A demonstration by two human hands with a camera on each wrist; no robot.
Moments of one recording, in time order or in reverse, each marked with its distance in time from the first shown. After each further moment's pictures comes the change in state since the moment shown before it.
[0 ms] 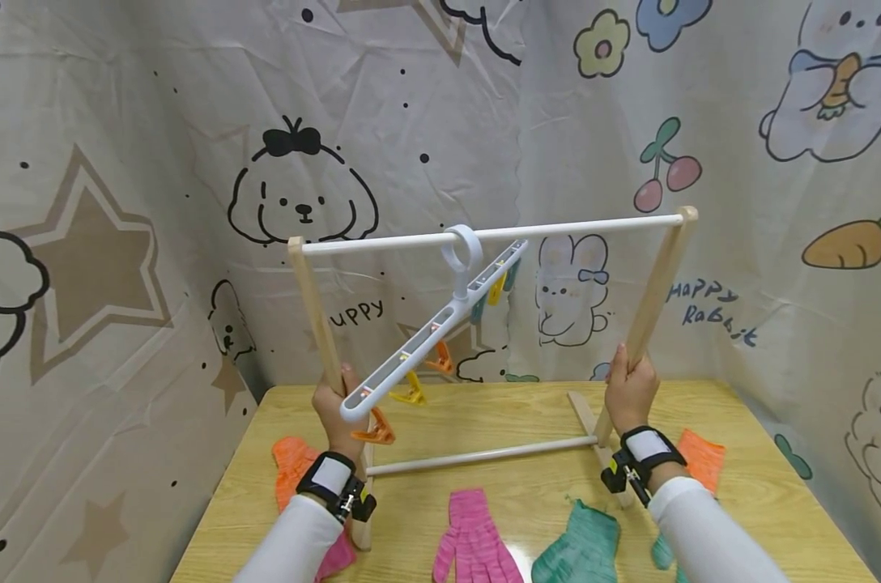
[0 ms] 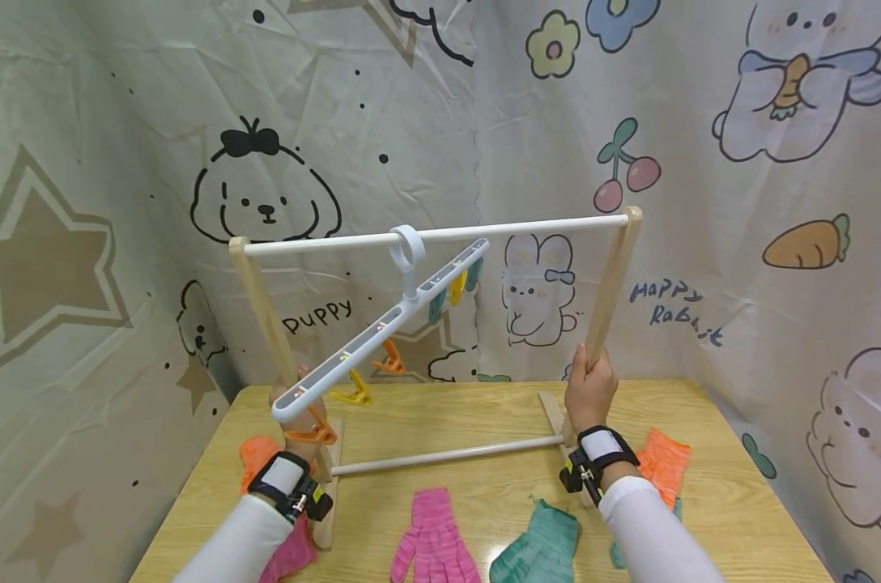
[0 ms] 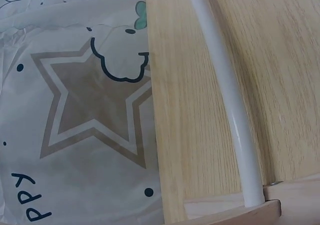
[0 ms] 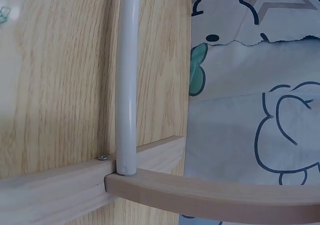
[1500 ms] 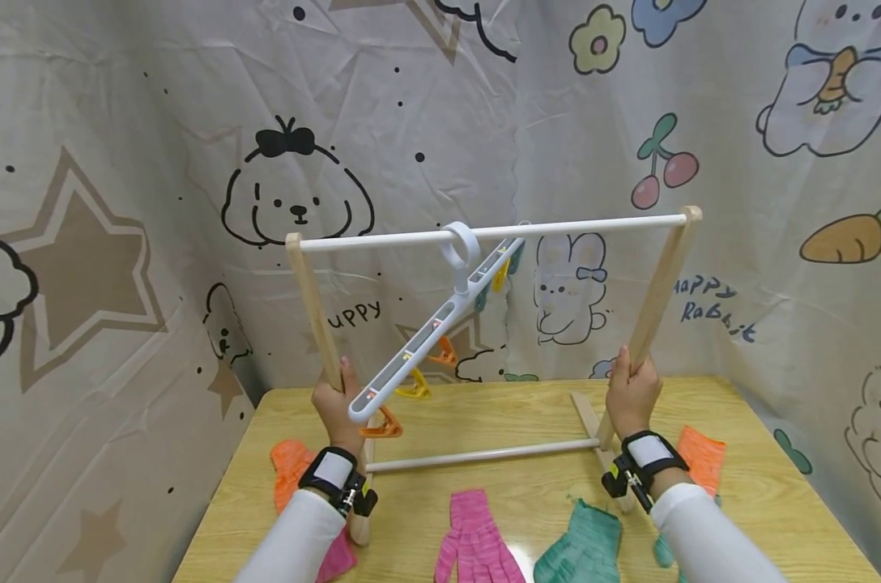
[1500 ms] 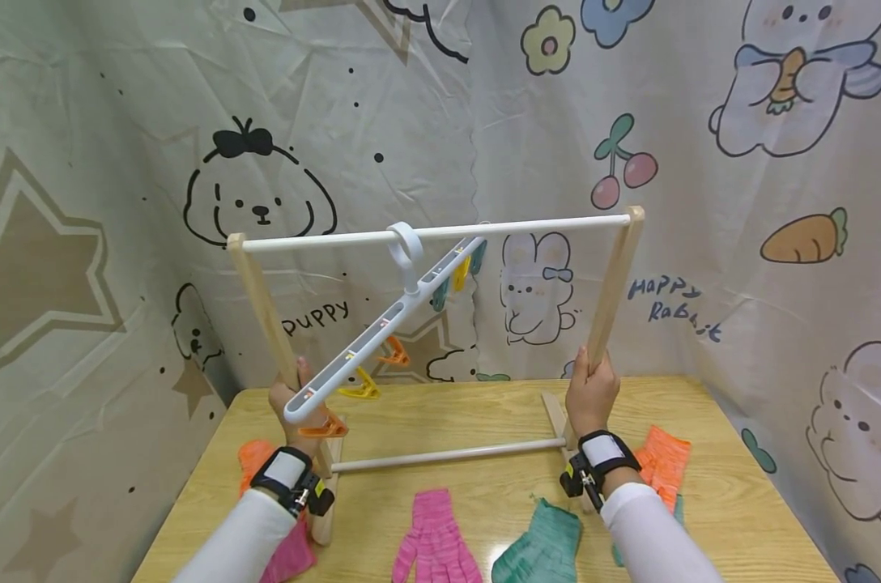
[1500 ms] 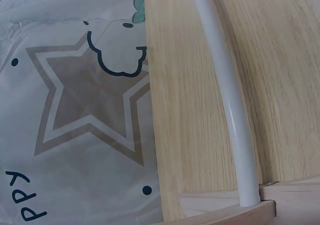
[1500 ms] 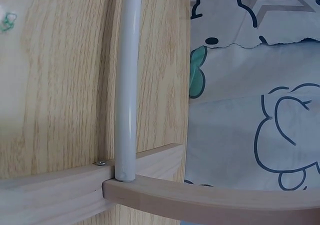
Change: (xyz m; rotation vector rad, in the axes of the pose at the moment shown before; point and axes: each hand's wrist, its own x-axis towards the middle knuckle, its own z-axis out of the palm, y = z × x) left_hand 0.007 -0.008 0.009 0.008 0.045 0.019; right_hand -0.004 0.015 -0.006 -0.059 -0.002 -0.001
